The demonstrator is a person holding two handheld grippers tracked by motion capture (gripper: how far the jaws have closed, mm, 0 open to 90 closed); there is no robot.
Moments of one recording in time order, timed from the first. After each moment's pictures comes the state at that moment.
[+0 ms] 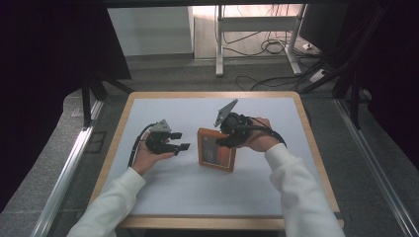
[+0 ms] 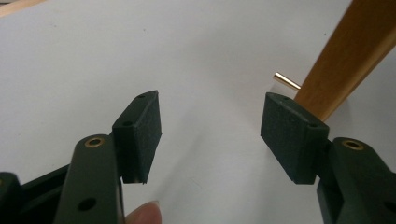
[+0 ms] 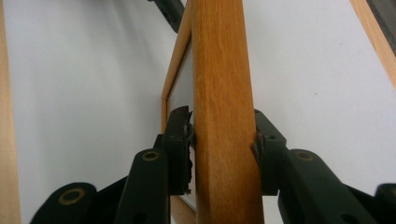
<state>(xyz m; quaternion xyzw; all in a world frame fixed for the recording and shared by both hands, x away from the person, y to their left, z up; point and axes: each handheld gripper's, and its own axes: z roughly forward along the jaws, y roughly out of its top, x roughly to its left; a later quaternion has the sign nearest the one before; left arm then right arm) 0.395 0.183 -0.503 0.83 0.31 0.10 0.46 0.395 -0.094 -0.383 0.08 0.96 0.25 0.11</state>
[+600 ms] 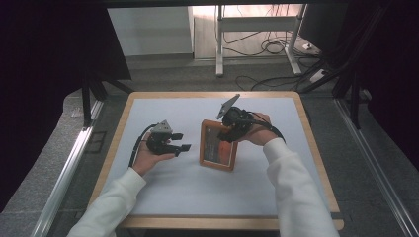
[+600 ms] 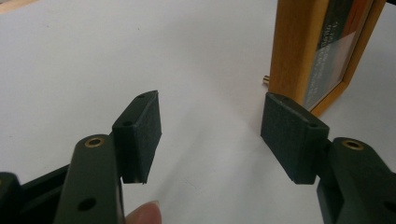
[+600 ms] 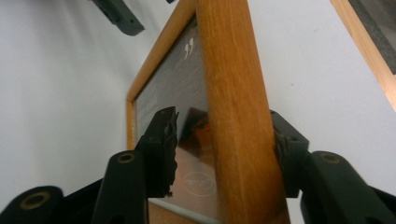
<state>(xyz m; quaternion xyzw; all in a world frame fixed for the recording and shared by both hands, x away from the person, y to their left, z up) 0.395 0.180 -0.504 0.83 0.30 0.10 0.45 0.425 -0.098 -0.396 0.12 0.95 0.25 0.12</state>
